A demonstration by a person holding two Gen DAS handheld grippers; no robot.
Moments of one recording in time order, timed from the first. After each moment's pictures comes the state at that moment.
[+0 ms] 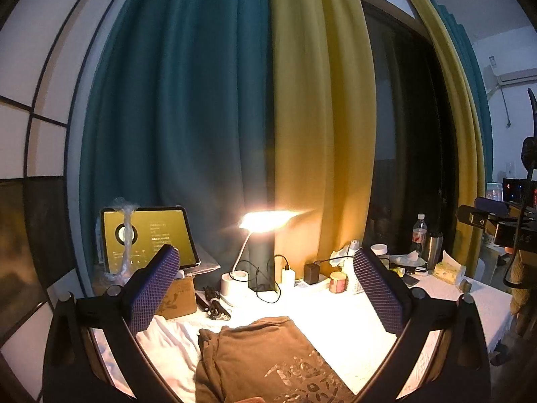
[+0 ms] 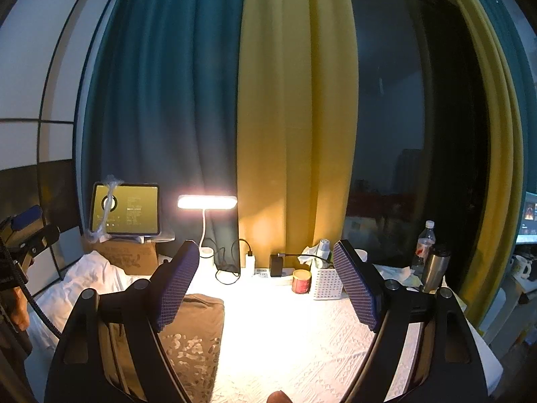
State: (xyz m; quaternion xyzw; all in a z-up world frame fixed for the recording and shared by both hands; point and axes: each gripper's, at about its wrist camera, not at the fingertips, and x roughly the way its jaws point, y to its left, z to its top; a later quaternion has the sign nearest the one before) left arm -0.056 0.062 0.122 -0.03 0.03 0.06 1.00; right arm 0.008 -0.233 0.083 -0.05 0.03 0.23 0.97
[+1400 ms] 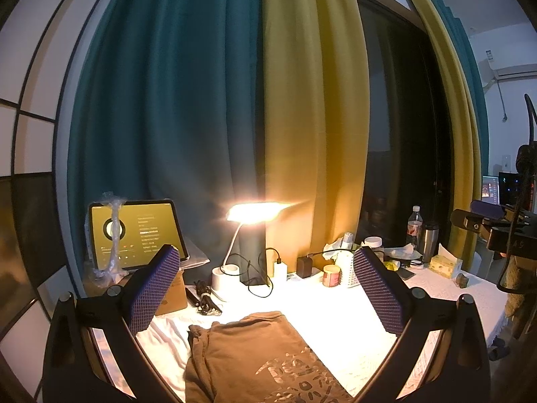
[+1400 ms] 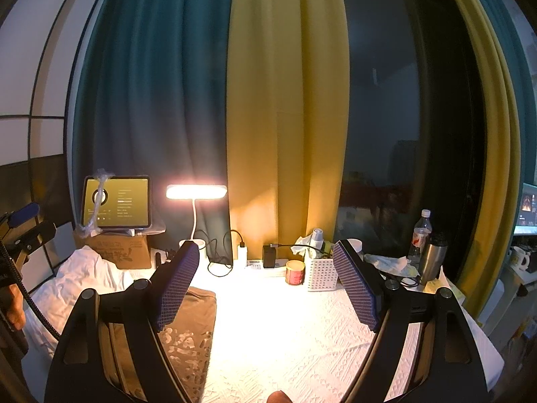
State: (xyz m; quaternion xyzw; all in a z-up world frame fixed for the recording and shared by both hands) left arm -0.041 0.052 0.123 -0.02 0.05 0.05 1.00; right arm 0.019 -0.239 0.073 -0.05 0.04 0.22 0.97
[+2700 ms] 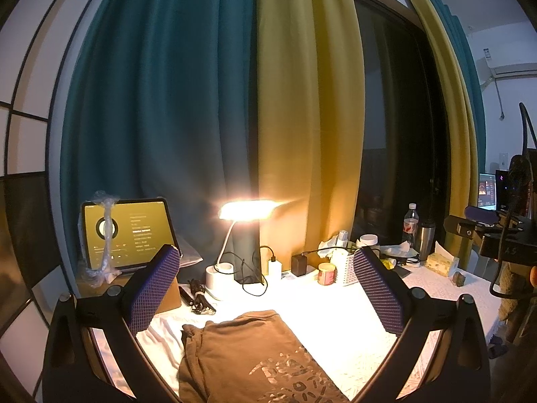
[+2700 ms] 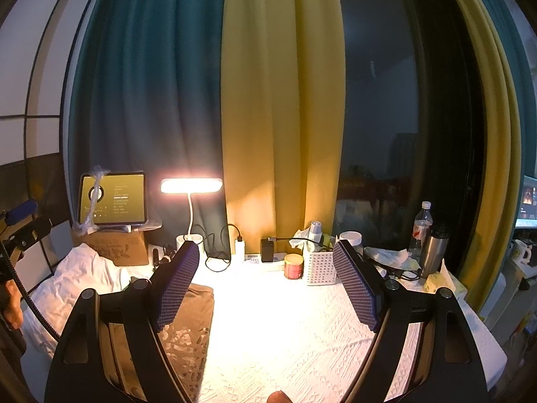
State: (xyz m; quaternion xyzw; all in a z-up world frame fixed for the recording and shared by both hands) left arm -0.035 0.047 0.123 -0.02 0.05 0.04 1.00; right arm 0.020 -0.241 0.065 -0.04 0.05 0.22 0.97
